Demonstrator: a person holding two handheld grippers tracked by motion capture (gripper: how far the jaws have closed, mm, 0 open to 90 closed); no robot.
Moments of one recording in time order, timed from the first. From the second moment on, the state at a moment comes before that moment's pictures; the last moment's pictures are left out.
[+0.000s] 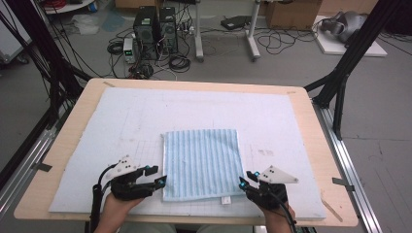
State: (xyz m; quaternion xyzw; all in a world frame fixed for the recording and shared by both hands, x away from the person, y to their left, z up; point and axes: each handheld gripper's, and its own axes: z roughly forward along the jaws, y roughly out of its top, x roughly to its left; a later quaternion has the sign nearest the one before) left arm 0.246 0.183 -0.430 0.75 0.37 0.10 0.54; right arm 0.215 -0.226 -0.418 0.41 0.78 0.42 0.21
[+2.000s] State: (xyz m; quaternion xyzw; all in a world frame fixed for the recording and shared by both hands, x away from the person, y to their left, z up) left arm 0.411 0.162 -0.447 0.76 0.46 0.18 0.43; right arm 0.386 -0.216 -0.435 0.52 0.74 0.35 0.24
